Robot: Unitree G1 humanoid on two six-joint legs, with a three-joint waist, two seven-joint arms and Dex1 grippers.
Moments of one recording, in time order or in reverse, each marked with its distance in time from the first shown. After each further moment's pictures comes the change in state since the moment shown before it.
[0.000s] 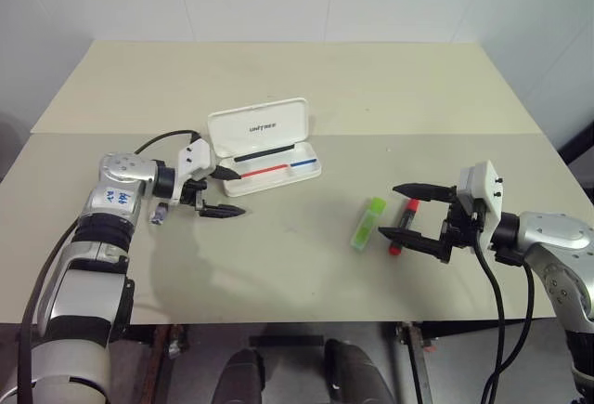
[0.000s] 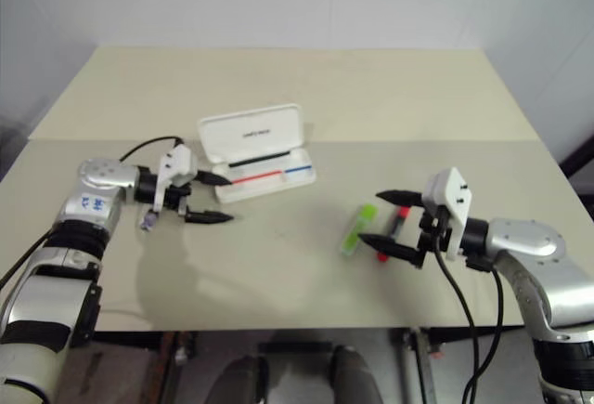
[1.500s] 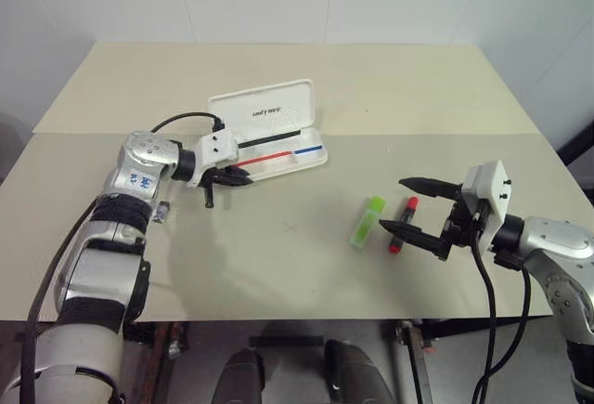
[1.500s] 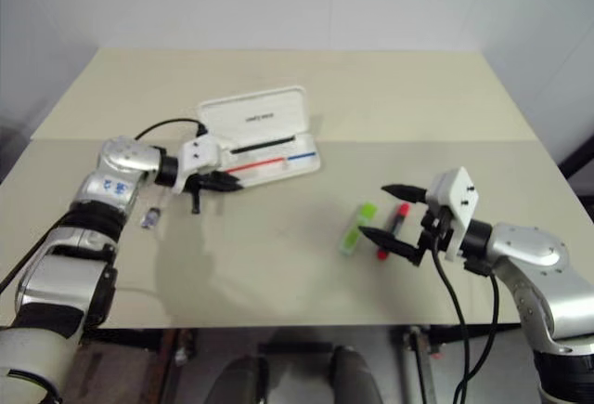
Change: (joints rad) left arm -0.020 -0.024 -0.009 -0.166 0.146 0.004 0.126; right arm 0.024 0.022 -0.028 -0.045 0.010 -0.023 -0.081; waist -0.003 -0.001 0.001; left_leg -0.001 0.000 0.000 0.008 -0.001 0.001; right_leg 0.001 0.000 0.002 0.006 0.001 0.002
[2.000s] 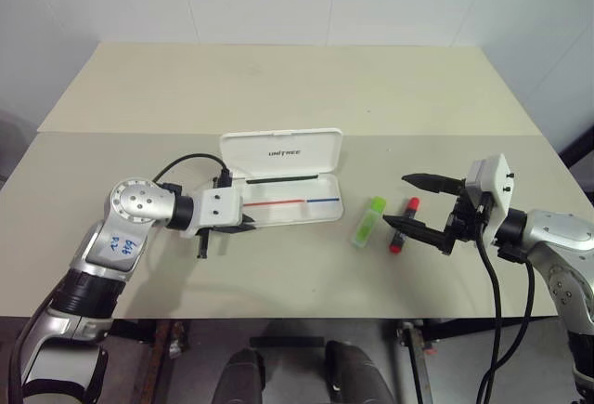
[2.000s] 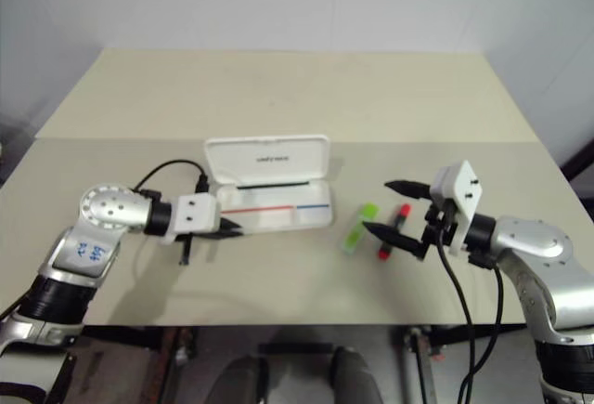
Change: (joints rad) left arm 0.479 0.116 0.015 -0.829 -0.048 0.273 0.045; right arm -0.040 -0.014 0.002 0.063 -0.004 -0.001 0.033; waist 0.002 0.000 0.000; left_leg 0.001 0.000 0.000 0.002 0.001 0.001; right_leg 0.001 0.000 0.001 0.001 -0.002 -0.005
